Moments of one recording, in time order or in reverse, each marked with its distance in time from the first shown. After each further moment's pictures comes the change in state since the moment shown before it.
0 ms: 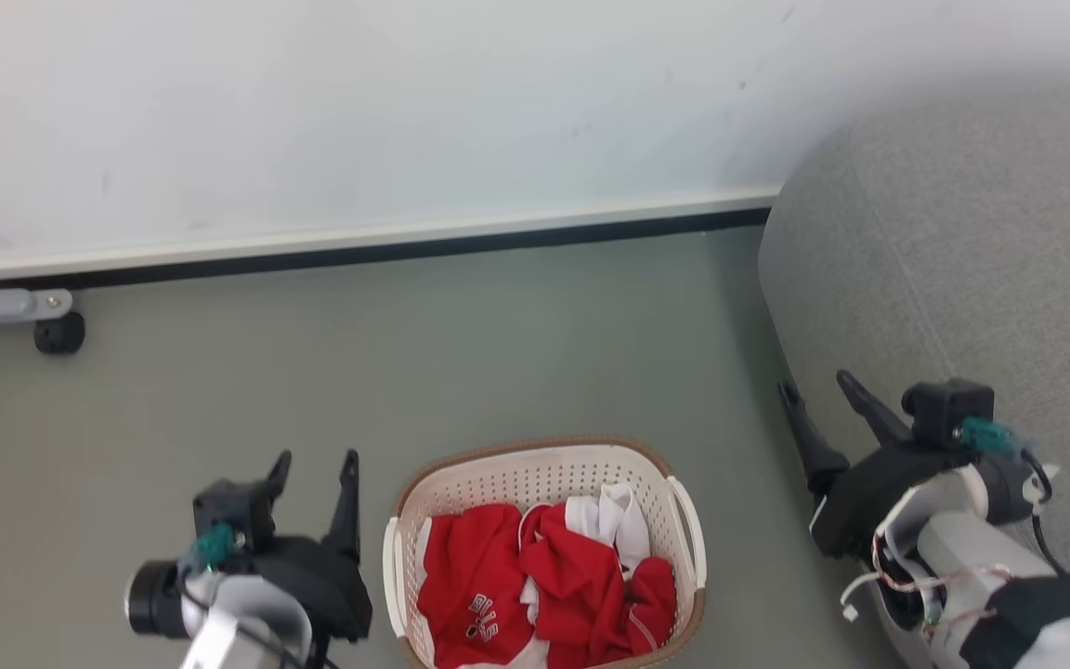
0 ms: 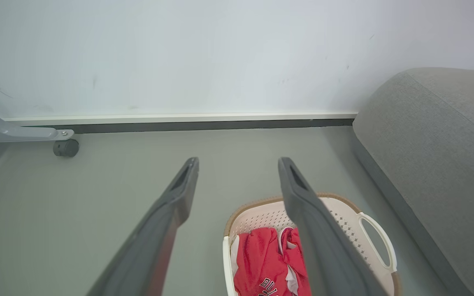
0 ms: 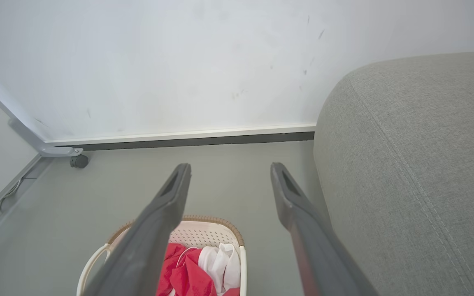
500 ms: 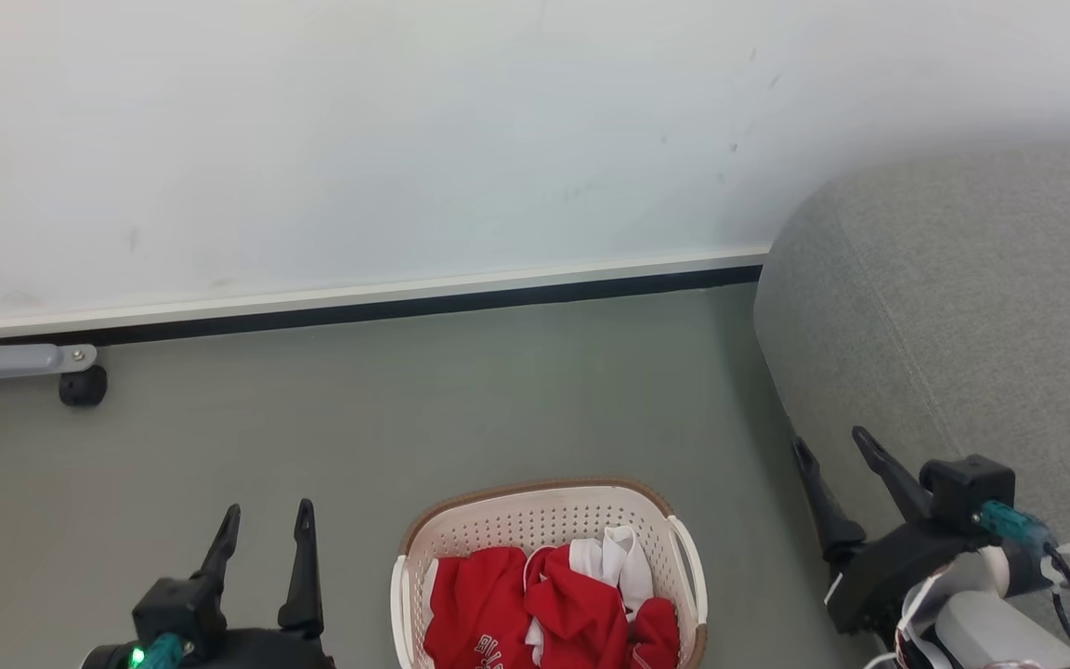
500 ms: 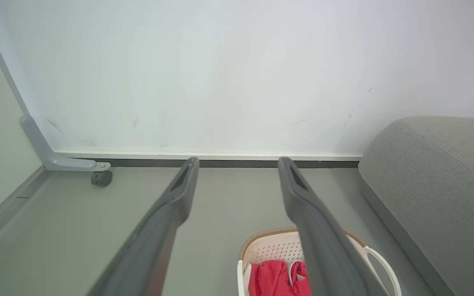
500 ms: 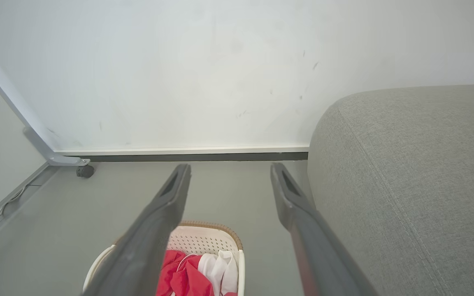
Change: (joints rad) left arm 0.313 -0.026 0.279 -0.344 0.227 0.000 0.000; right arm 0.228 -0.077 -0.096 -0.294 -0.108 -0.099 0.000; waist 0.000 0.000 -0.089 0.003
